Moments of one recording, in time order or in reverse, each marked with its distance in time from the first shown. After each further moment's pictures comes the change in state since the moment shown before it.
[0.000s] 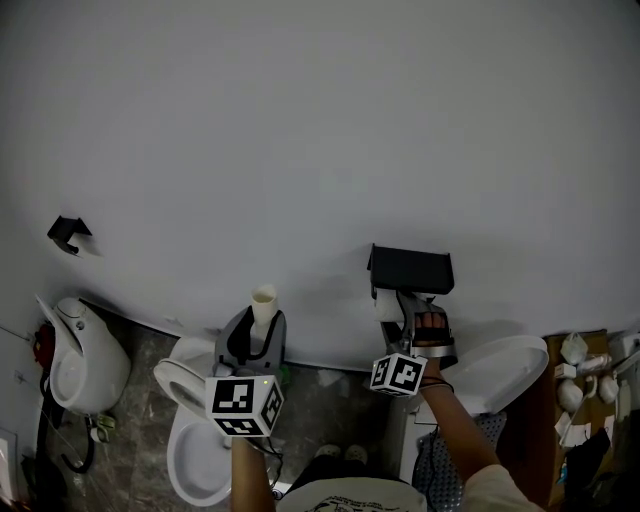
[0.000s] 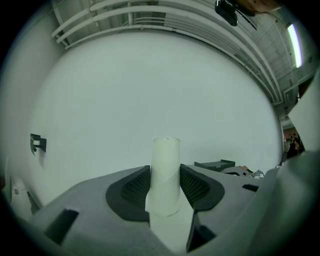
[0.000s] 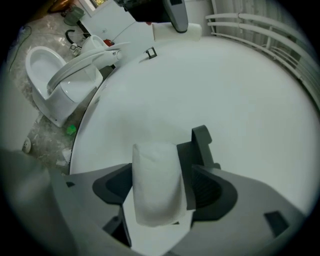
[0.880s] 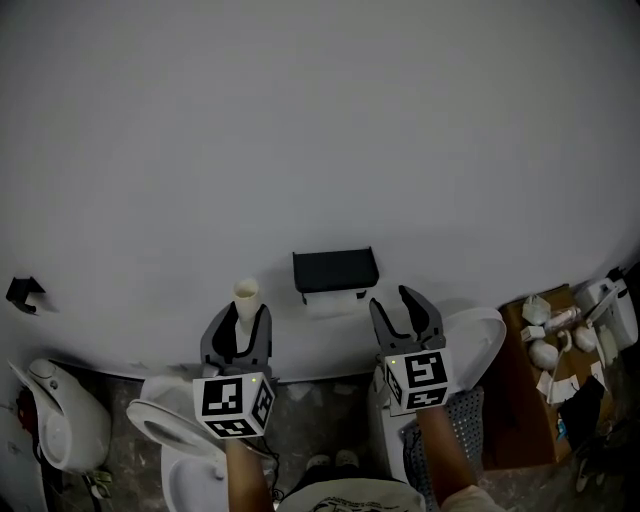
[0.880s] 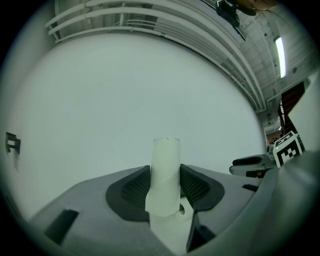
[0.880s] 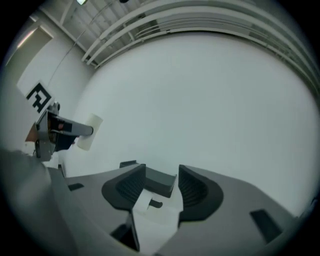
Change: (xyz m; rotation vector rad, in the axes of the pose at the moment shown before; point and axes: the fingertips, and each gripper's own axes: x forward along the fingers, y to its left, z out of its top) left arm 0.038 -0.093 0.039 0.022 -0.079 -0.173; right arm -0.122 -0.123 -0.066 1.128 -0.197 -0.165
